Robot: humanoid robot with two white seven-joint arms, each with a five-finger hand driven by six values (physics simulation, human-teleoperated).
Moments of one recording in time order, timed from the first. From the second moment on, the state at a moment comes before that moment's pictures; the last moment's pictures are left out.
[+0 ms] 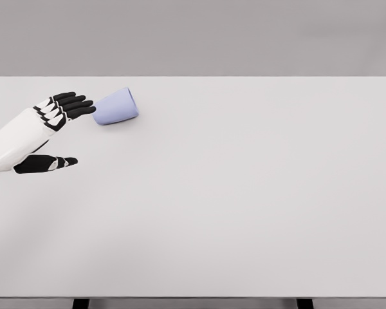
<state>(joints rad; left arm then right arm) -0.06 0.97 -0.27 -1.76 -0.32 -0.61 0.15 0.00 0.00 -0.20 0.05 -0.06 -0.07 0.10</state>
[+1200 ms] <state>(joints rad) -0.48 0.68 -0.20 -1.63 -0.26 -0.04 -0.57 0.00 0.00 -0.20 0.05 -0.06 -0.07 0.10</state>
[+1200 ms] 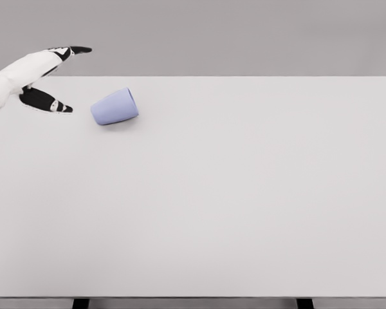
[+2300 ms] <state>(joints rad) -0.67 0.30 -0.36 -1.41 -0.52 0.57 -0.61 0.00 0.00 -0.20 0.05 -0.06 -0.07 0.10</state>
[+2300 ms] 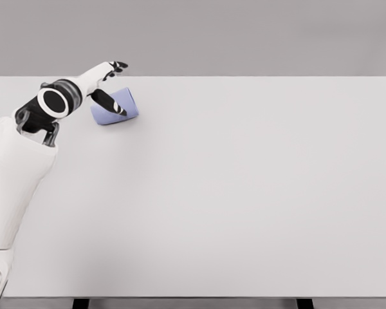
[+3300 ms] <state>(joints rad) -0.75 0.25 -0.42 -1.17 -0.57 0.49 -0.61 0.00 0.00 -0.20 0.05 -0.06 -0.07 0.10</state>
